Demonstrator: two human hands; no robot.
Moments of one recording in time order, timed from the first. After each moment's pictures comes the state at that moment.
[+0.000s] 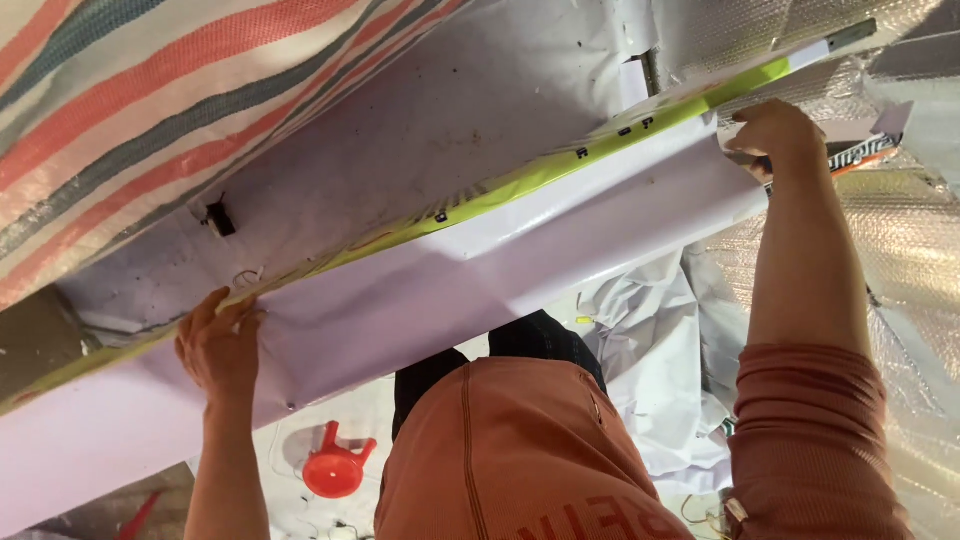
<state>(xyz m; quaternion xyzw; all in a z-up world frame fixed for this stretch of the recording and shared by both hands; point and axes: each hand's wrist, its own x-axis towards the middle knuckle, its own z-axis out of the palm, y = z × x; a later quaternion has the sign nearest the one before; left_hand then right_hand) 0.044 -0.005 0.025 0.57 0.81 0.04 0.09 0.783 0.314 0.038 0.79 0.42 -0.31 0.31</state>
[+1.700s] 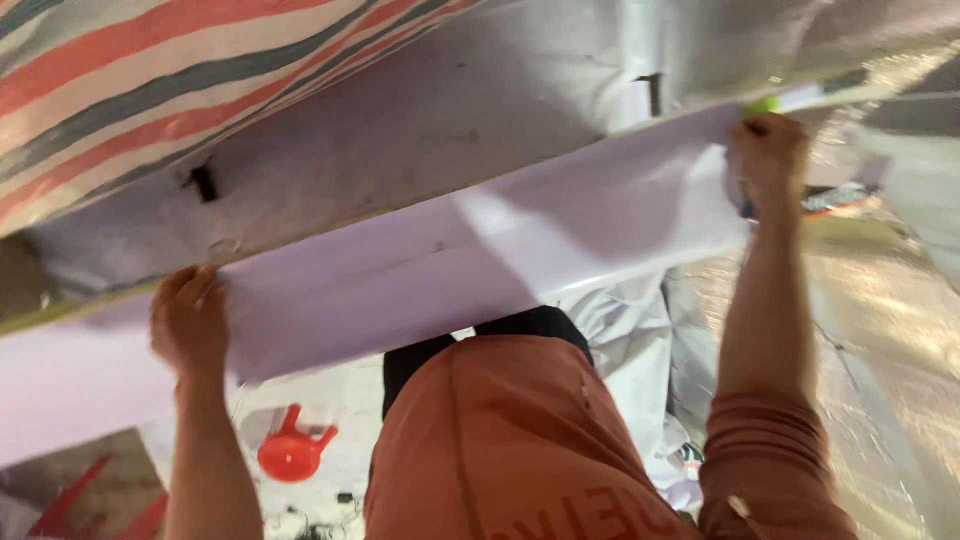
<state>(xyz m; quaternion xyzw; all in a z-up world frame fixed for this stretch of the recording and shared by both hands) 0.070 -0.005 0.028 0.47 0.87 0.03 0.12 0.863 0.300 -0.039 0.77 0.58 -0.24 -0.08</state>
